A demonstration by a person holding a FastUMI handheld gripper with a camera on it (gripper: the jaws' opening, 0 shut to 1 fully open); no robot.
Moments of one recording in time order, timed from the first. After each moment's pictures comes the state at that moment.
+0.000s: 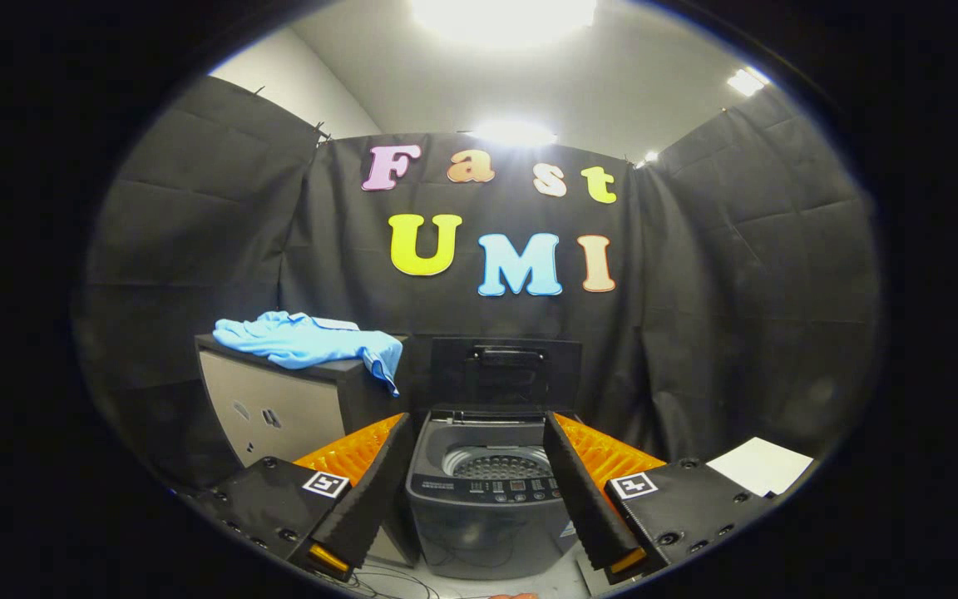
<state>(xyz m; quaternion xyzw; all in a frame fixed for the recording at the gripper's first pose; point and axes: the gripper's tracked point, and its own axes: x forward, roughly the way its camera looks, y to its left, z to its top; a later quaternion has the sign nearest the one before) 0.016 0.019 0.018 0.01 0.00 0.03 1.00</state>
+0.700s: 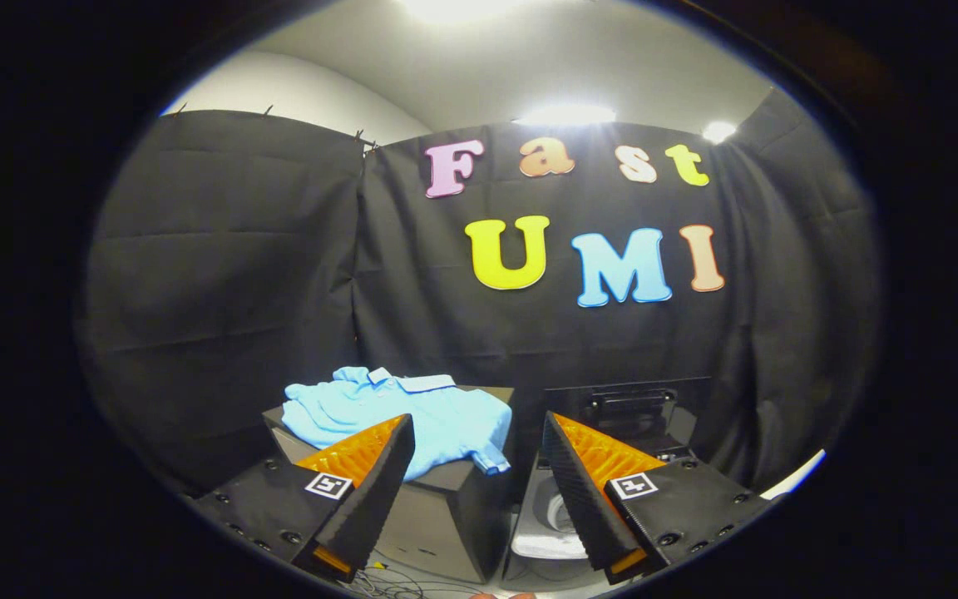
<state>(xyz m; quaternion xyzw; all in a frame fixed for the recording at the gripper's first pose) 0.127 0.160 0.135 0.04 0.05 0.20 0.98</state>
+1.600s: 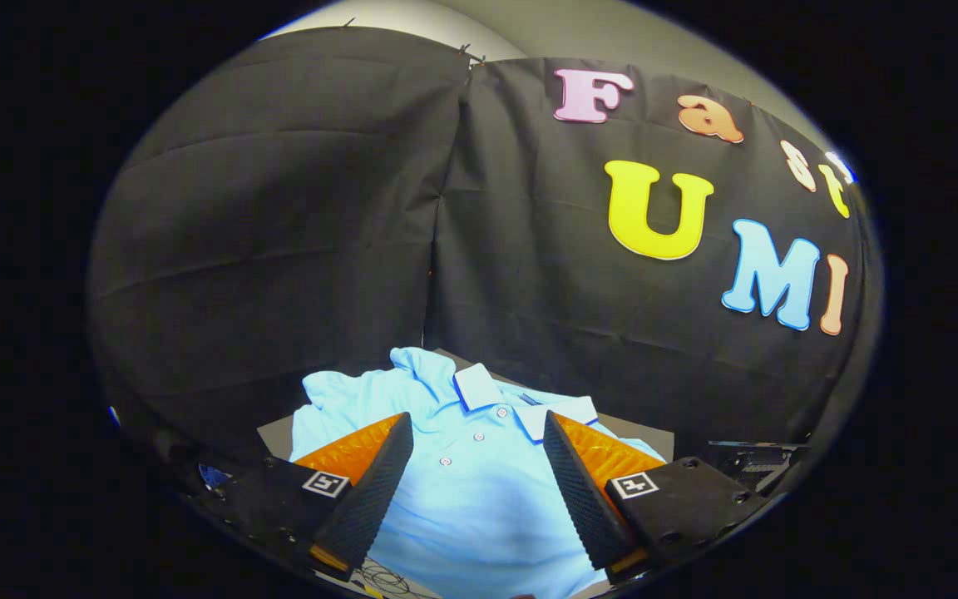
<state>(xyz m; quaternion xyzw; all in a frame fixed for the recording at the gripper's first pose) 0.262 0.391 0.112 -0.11 0.15 0.30 0.93</state>
